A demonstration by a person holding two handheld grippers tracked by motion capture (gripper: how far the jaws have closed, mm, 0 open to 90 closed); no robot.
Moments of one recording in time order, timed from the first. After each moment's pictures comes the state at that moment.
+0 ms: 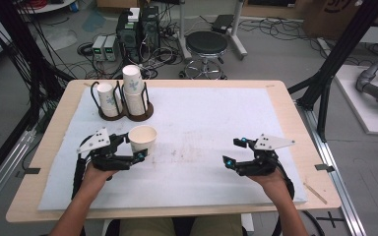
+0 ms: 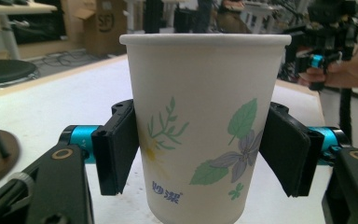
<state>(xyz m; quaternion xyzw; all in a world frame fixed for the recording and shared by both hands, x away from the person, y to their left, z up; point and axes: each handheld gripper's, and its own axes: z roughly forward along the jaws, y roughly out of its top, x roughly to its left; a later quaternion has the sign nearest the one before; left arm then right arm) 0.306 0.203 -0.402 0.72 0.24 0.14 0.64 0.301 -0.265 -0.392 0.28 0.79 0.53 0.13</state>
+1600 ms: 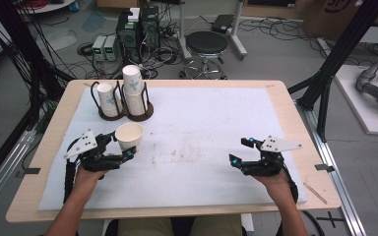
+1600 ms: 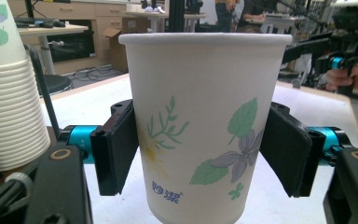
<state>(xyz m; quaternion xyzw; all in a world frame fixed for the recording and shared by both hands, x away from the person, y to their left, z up) 0.305 0.226 -0.413 0.70 0.24 0.19 0.64 0.299 -0.280 -0.399 0.30 0.78 0.52 0.16</state>
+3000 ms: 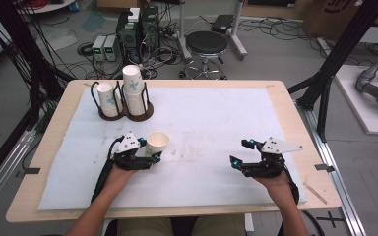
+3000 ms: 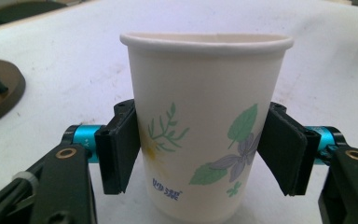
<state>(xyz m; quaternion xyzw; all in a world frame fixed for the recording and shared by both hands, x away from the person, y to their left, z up) 0.332 0.155 -0.451 0.79 0.30 0.17 0.51 0.296 -0.282 -0.400 0.30 0.78 0.52 0.16</state>
